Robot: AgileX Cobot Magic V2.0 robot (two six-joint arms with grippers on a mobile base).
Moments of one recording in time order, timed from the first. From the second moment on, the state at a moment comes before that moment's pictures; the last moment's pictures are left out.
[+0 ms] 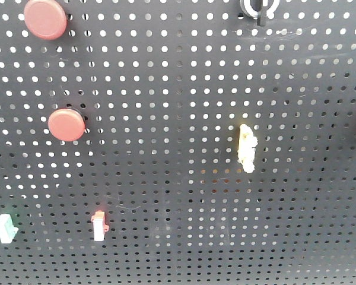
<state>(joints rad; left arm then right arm) -0.03 -0.01 0.03 0.01 -0.08 -0.04 -0.05 -0.01 0.03 -0.07 0.18 0.04</state>
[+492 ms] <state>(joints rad) -0.03 -0.01 0.03 0.01 -0.20 -0.04 -0.05 -0.01 0.03 -0.07 0.00 0.04</state>
